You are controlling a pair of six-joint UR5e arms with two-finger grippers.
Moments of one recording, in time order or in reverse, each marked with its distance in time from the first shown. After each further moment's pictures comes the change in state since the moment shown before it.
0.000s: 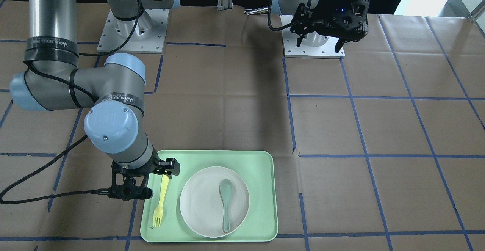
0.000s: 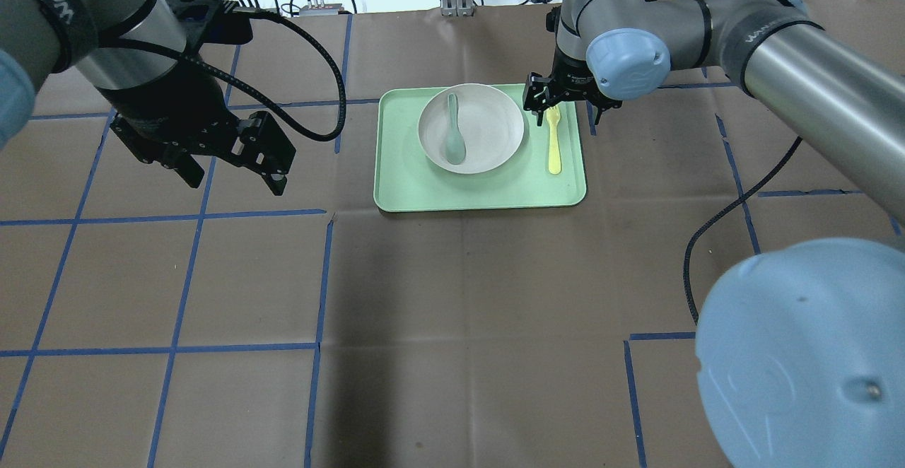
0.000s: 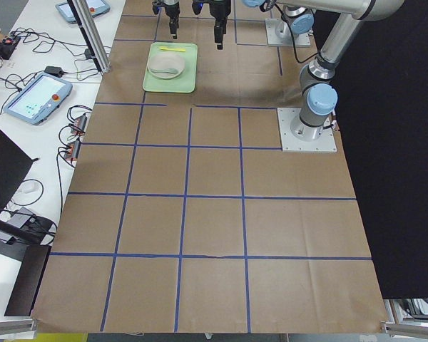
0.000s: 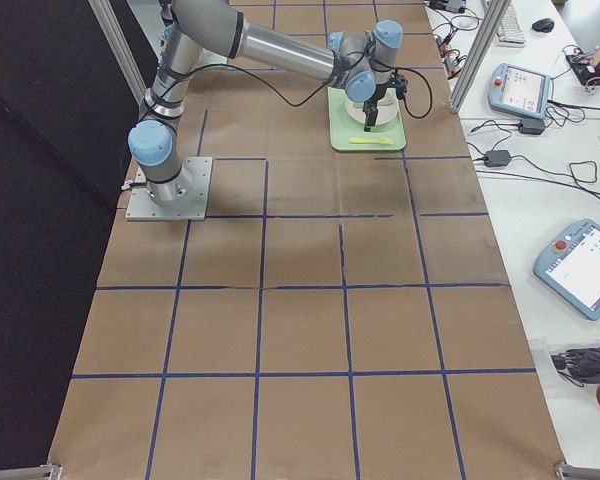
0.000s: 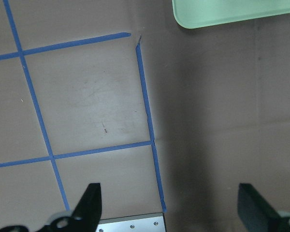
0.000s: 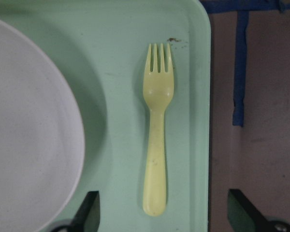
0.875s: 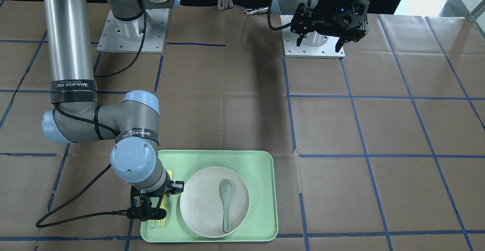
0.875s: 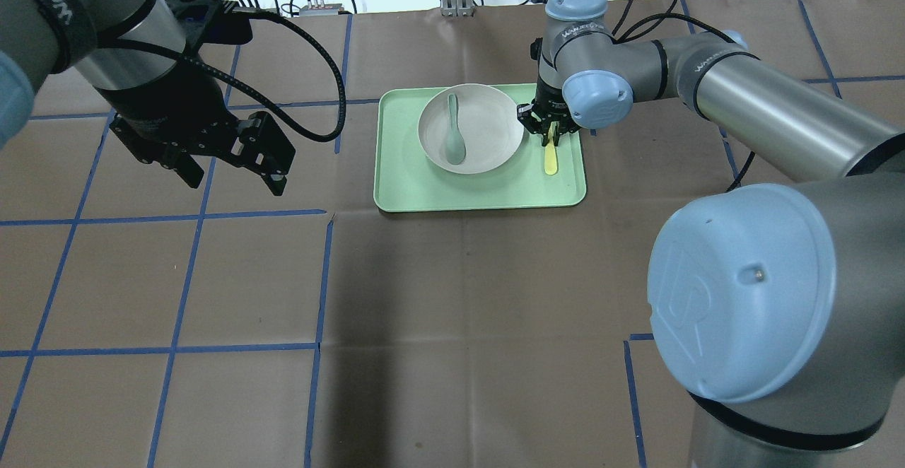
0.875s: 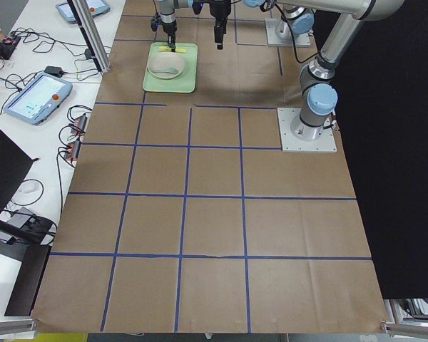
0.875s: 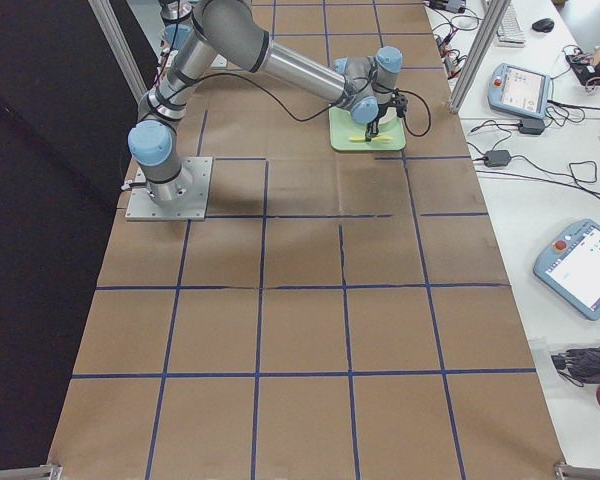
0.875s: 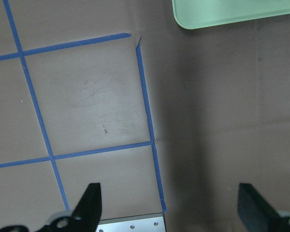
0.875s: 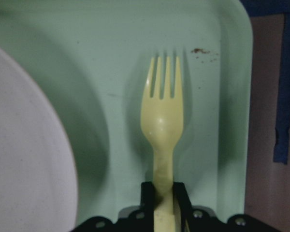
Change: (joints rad) left arm 0.000 0.000 0.000 0.000 0.000 0.001; right arm 0.021 0.178 -0.020 -0.162 0.002 0.027
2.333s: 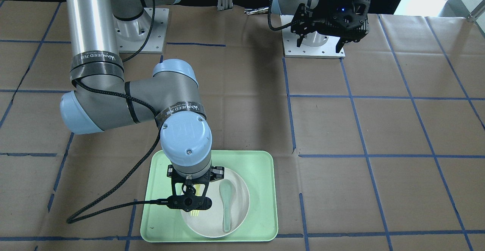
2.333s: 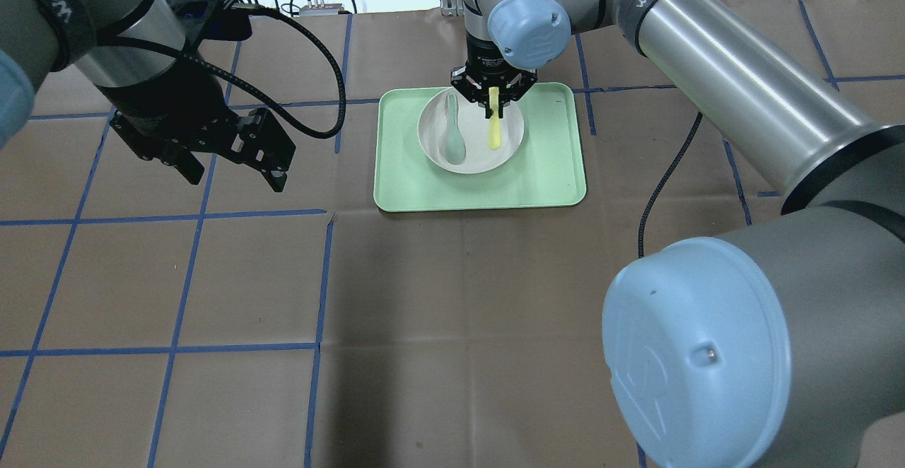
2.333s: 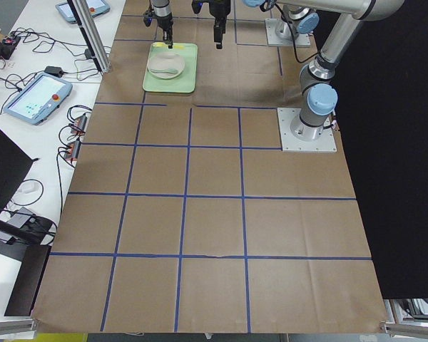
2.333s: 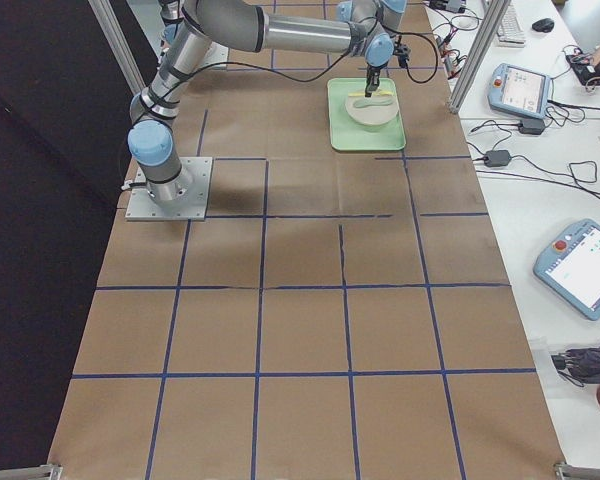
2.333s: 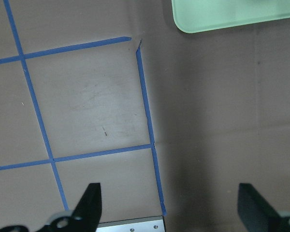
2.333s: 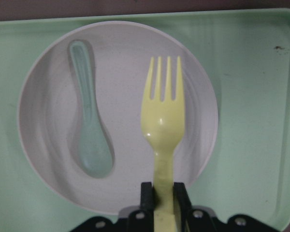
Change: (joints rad) left arm 0.000 0.000 0.001 0.011 0.000 -0.001; right arm 0.140 -0.016 -0.272 0.341 -0.007 0.135
